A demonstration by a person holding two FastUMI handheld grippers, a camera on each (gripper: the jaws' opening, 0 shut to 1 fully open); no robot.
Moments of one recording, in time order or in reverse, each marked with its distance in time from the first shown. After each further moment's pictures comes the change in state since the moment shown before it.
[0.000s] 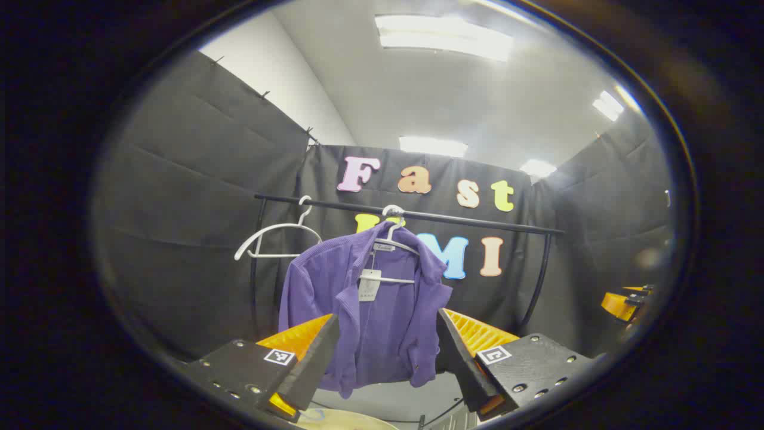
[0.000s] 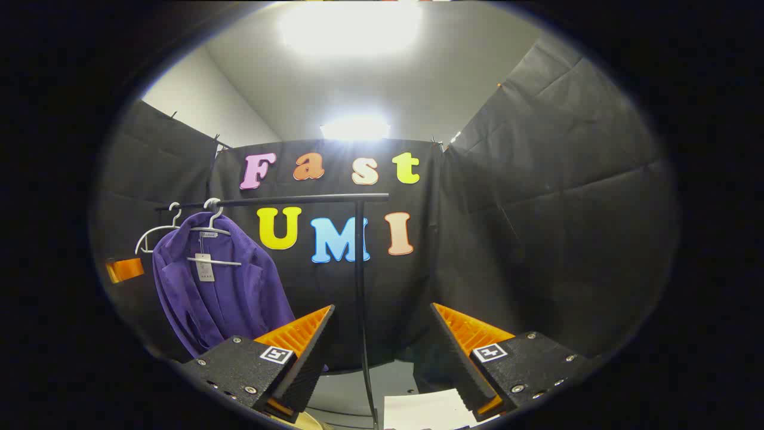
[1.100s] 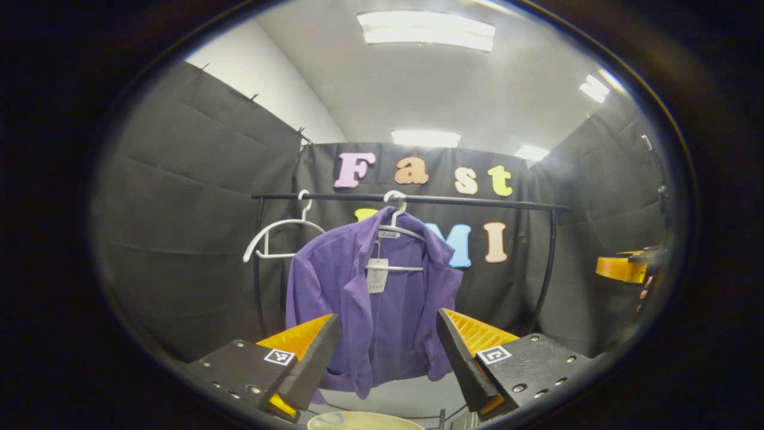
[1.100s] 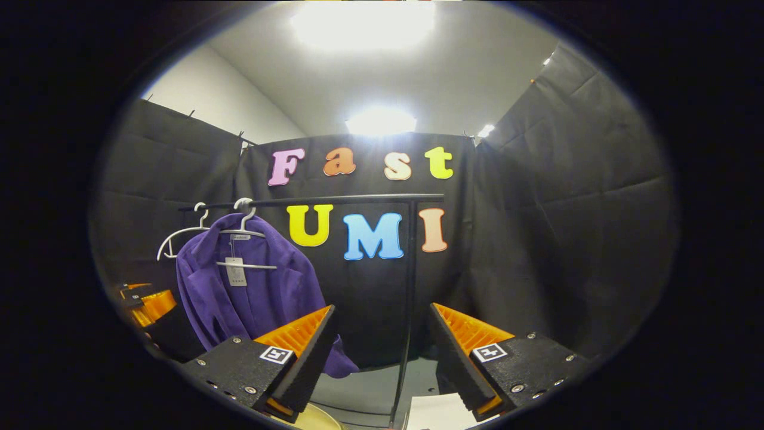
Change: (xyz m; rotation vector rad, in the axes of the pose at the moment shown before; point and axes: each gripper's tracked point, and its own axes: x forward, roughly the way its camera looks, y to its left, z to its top) left arm 0.002 0.013 -0.026 0.051 0.039 0.019; right arm 0.027 0.091 0.010 -0.018 0.024 0.168
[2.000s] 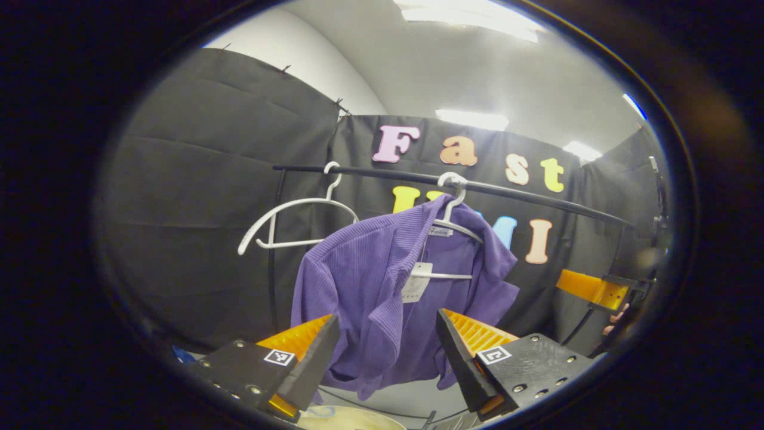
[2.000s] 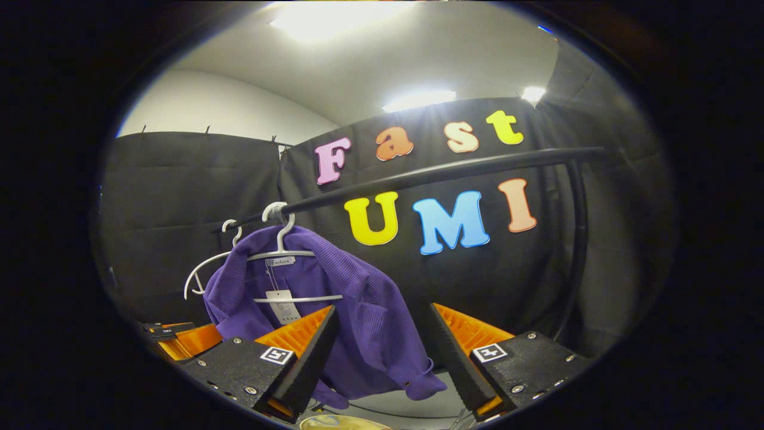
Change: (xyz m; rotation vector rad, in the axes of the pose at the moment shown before) left arm 0.123 0.039 0.004 -0.106 0.144 0.198; right arm 0.173 0.146 -0.006 0.159 0.120 0.321
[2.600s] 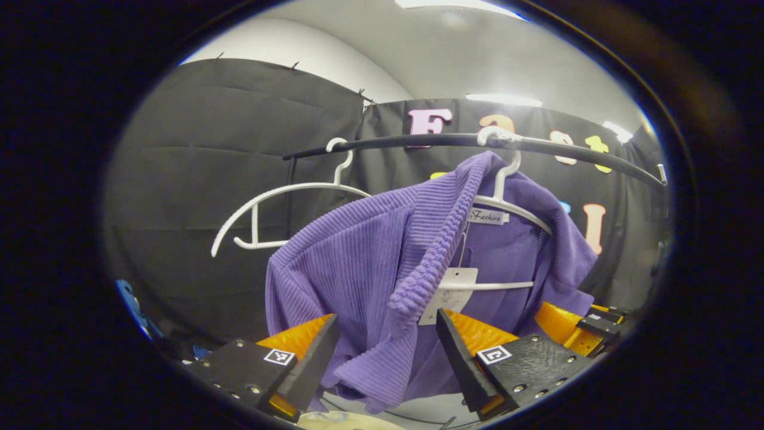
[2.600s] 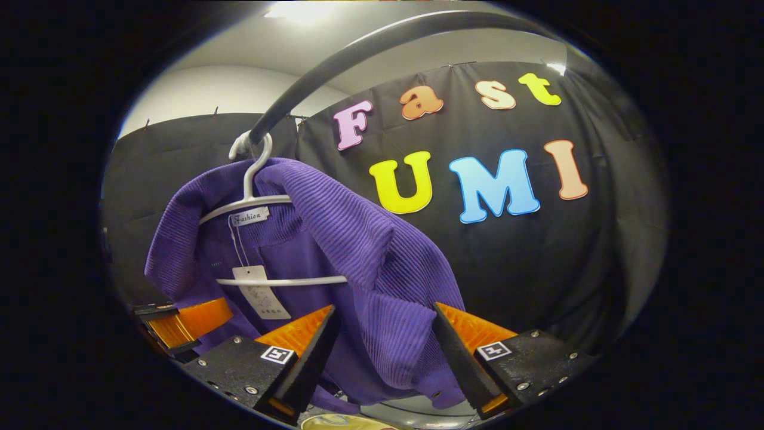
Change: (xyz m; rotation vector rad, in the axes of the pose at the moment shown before) left arm 0.108 0.003 -0.019 0.060 0.012 0.226; right arm 0.125 0.023 -0.059 0.007 0.075 0.128
